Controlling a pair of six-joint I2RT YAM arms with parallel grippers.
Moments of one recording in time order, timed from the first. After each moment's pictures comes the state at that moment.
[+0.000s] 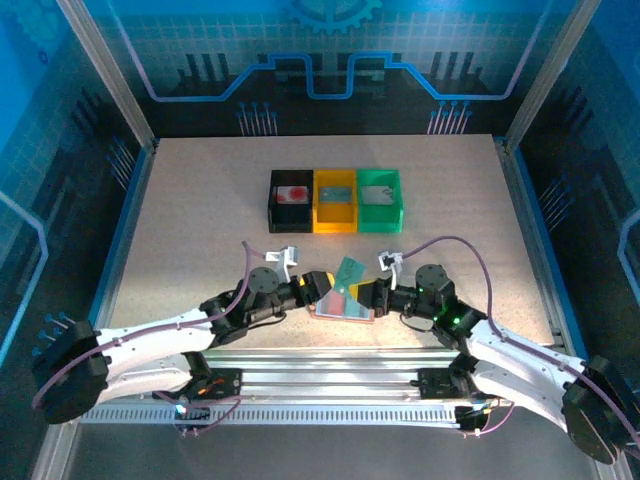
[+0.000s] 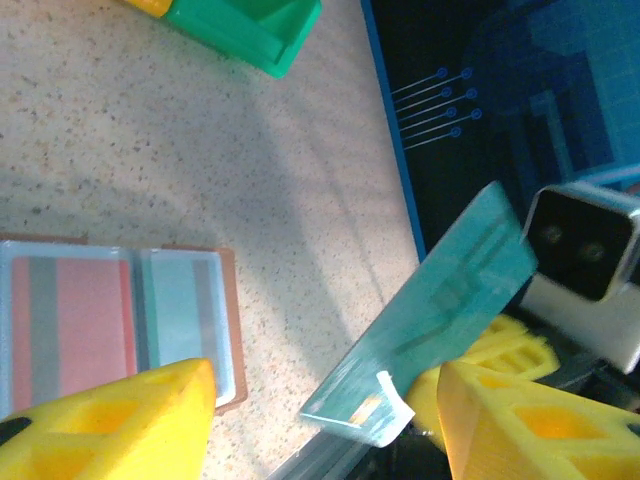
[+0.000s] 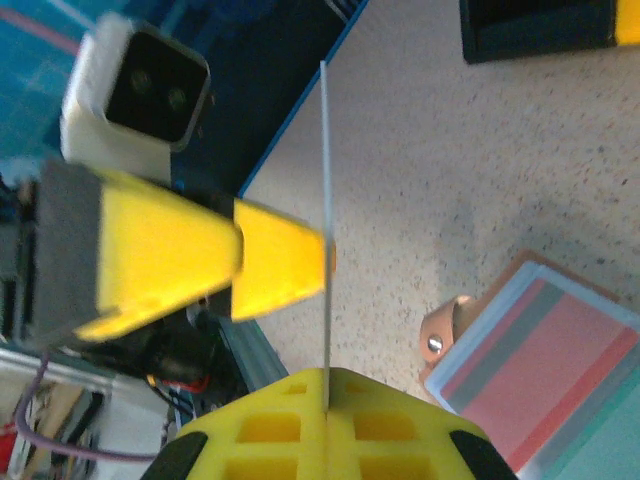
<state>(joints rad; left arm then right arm) -0.92 1.05 0.40 0.31 0.02 -1.12 0.68 0.84 0.26 0.31 -0.44 0.72</state>
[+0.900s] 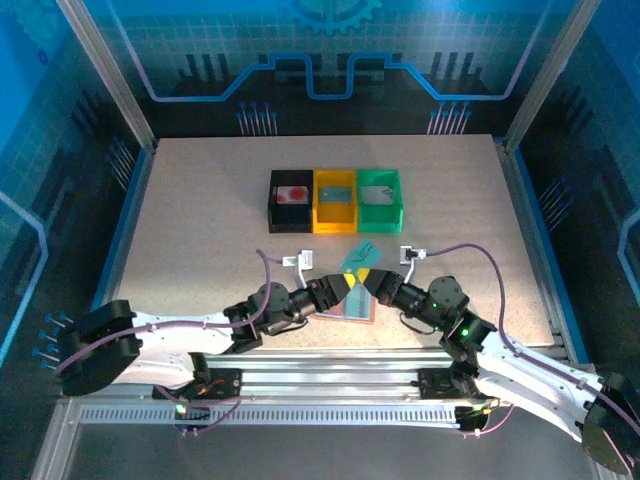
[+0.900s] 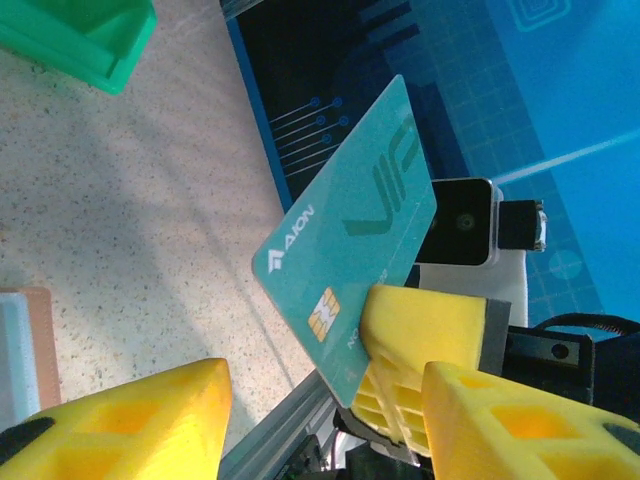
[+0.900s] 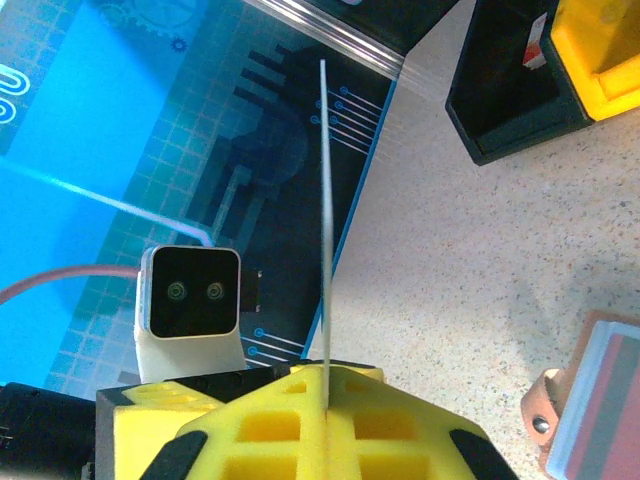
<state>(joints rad) -1.07 1.24 0.40 0.77 -0.13 -1.17 0.79 0.69 0.22 0.40 -0.14 1.10</state>
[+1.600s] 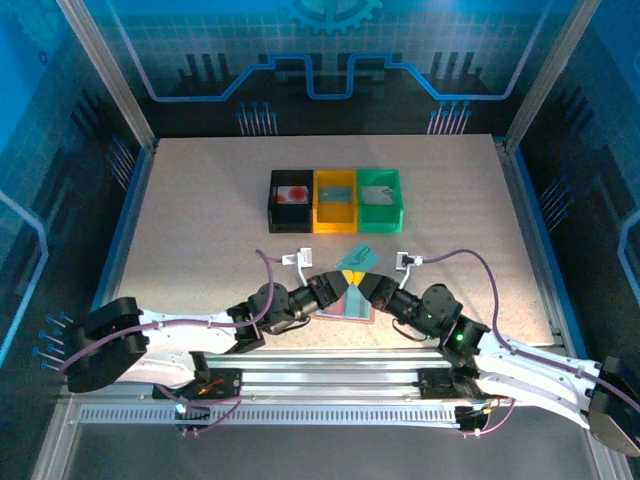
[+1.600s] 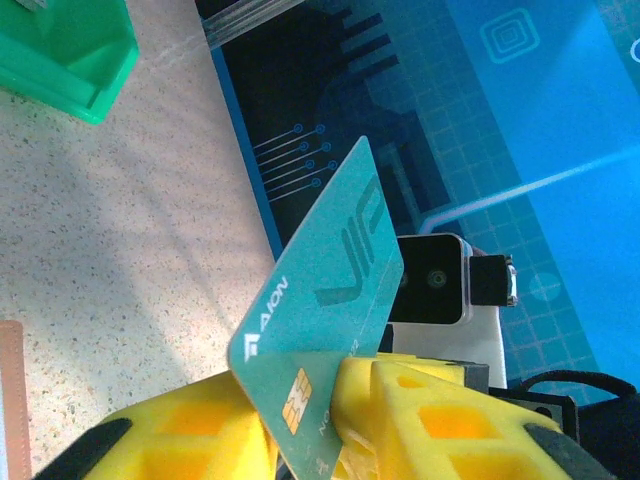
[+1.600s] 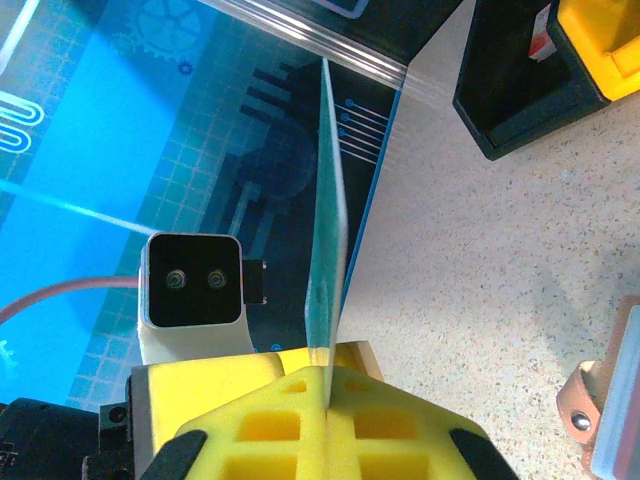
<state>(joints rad) -1.08 1.27 0.40 0.84 -0.17 -1.17 0.93 0.72 0.20 0.48 0.04 1.18</state>
